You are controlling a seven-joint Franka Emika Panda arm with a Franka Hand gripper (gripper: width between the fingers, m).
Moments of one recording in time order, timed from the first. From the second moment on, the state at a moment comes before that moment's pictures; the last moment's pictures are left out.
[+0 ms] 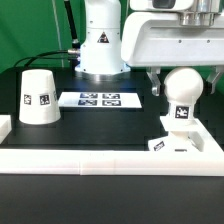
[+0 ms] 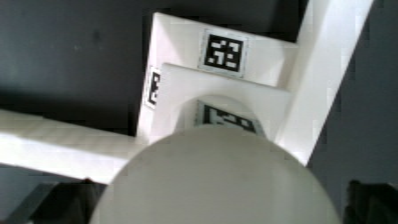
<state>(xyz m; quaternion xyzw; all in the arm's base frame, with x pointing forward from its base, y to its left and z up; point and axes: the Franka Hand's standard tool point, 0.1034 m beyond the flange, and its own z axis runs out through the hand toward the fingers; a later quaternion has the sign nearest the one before) 0.608 0.104 0.108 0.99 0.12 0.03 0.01</state>
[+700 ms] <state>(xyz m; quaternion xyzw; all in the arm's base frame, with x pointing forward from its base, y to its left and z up) 0.615 0.109 0.111 0.92 0.40 0.03 0.03</state>
